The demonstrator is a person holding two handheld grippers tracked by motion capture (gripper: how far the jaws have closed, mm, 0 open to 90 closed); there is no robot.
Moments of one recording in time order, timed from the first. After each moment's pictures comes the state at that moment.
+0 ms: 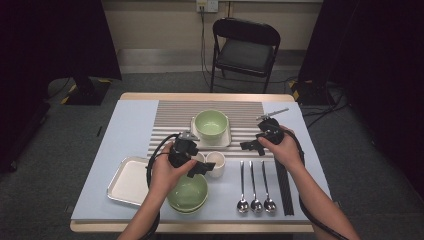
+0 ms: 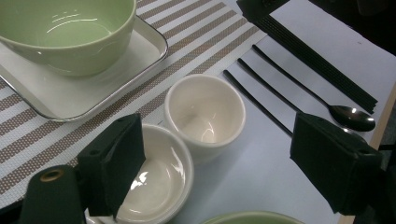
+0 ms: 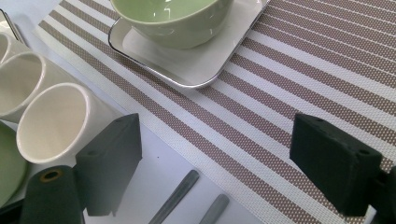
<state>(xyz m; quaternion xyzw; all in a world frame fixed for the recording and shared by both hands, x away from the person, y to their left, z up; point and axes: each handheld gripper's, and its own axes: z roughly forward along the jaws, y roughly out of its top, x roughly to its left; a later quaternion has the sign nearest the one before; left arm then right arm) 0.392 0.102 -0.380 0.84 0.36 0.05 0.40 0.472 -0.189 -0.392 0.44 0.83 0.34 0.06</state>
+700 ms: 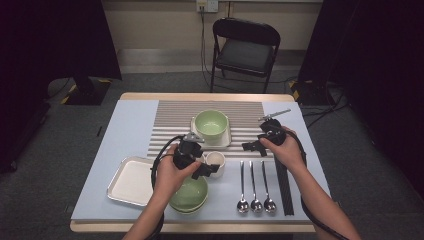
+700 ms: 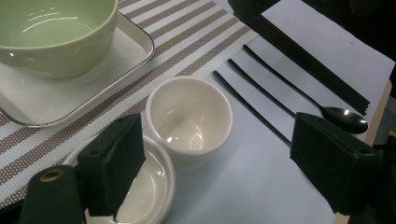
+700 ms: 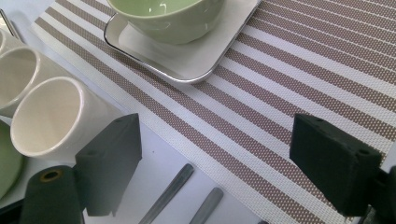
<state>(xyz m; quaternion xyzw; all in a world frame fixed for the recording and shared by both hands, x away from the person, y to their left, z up) 0.390 0.092 -0.385 0.84 0.35 0.04 0.40 0.471 -0.195 -0.394 0.44 0.83 0.34 0.06</state>
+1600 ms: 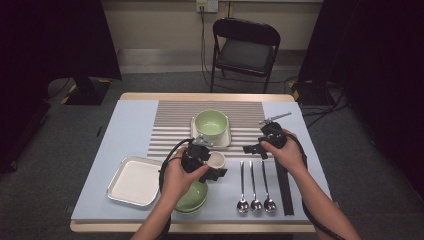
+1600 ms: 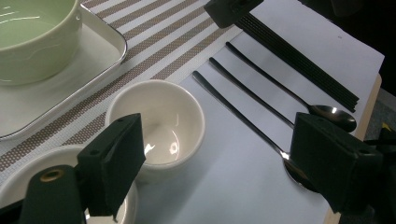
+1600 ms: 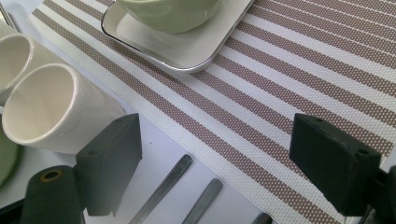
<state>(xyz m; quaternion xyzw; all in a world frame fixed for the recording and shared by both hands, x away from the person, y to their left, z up) 0.385 0.070 -0.391 0.85 0.34 0.03 0.41 0.467 -0.199 -0.403 0.44 0.83 0.34 0.05</state>
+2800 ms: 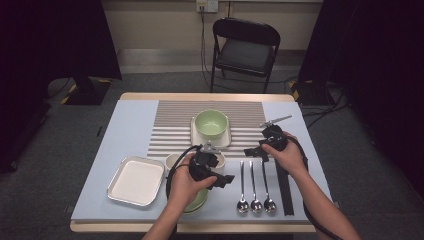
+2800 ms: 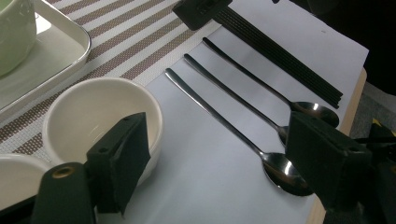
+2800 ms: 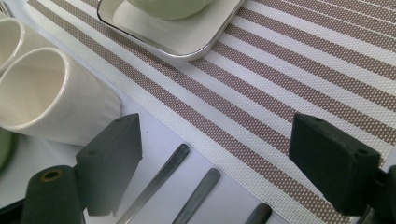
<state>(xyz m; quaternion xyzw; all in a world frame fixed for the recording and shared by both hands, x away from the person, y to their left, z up) 0.371 0.052 -0.398 0.85 0.32 0.02 0.41 0.464 -0.203 -0.411 0.44 0.83 0.34 0.05</state>
